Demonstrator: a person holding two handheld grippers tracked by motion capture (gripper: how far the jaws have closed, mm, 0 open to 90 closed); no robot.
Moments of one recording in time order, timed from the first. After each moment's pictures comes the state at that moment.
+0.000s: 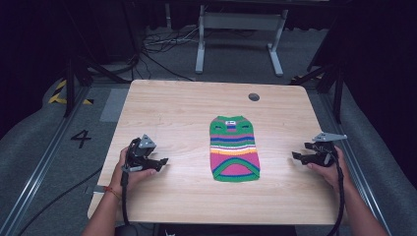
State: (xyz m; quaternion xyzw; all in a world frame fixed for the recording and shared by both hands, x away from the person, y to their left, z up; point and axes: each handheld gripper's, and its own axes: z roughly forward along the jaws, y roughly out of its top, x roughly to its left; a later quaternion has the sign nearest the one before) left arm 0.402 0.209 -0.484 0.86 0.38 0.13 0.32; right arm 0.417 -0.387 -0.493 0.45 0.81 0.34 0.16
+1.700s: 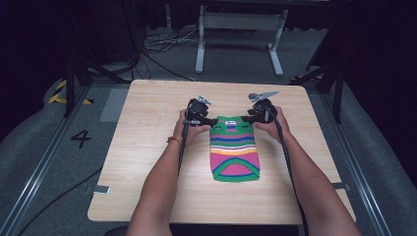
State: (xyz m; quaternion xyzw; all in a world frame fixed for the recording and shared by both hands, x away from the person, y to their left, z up) left arm 0.554 0.050 -0.485 0.84 0.38 0.09 0.37; right arm 0.564 -0.221 -0.474 0.36 0.86 0.34 0.14
